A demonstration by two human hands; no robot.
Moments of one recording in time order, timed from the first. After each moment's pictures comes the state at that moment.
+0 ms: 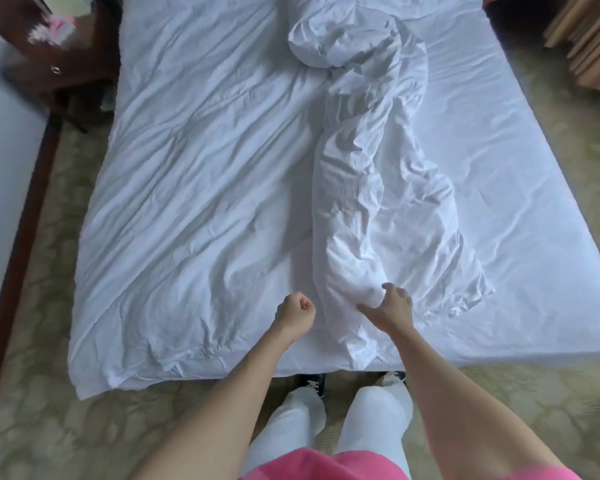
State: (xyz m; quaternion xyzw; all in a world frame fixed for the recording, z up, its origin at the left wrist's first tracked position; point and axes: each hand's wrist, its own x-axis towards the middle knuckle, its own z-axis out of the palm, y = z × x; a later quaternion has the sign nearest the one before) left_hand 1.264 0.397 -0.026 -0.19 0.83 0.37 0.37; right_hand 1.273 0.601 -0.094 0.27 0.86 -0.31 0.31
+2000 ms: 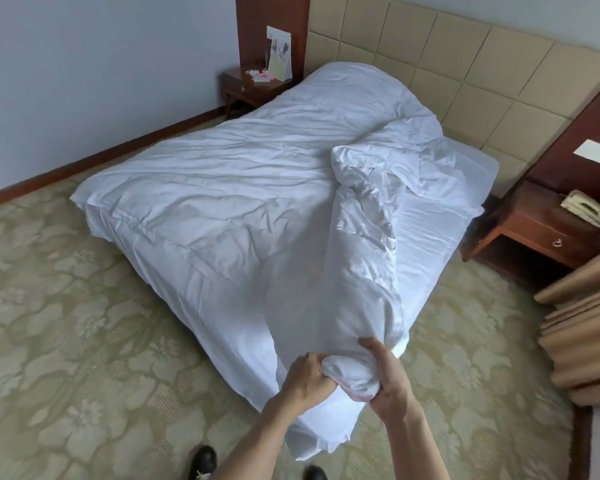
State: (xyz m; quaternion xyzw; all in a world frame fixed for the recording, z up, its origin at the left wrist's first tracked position) left_hand 1.421 1.039 0.097 -0.27 0.82 0.50 0.05; right_hand 1.306 1.184 0.061 0.21 0.53 -0.70 0.44
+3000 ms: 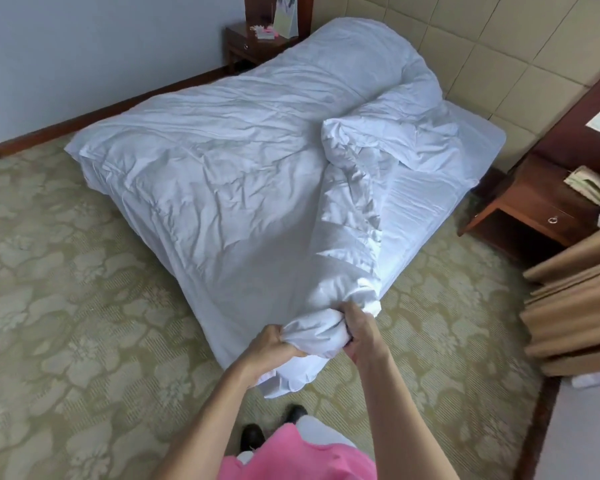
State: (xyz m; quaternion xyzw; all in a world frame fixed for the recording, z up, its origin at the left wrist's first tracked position) left_hand 1.440 1.126 0.101 -0.39 0.67 0.62 0.12; right_hand 1.297 1.234 0.110 0.12 0.68 -0.60 0.40
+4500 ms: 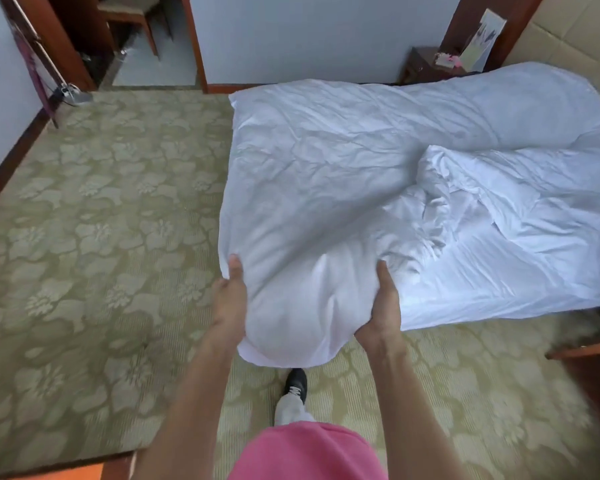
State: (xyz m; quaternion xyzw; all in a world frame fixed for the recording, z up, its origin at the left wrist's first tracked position) left_hand 1.310 1.352 0.162 -0.67 0.26 0.56 -0.40; right_hand 1.107 1.391 0.163 -0.03 0.47 -0.61 0.64
